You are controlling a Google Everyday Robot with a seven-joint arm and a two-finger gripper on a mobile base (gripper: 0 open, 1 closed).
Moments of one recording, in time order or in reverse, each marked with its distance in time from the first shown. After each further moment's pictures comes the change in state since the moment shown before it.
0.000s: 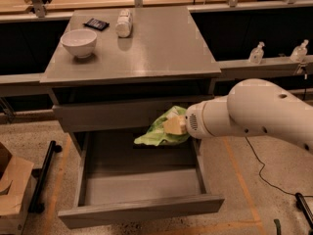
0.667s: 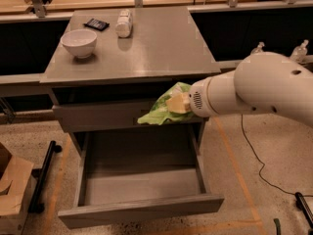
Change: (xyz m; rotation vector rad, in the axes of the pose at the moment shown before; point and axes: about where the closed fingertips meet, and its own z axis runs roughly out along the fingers) arm -0.060 0.000 -0.030 0.044 -0.088 -0.104
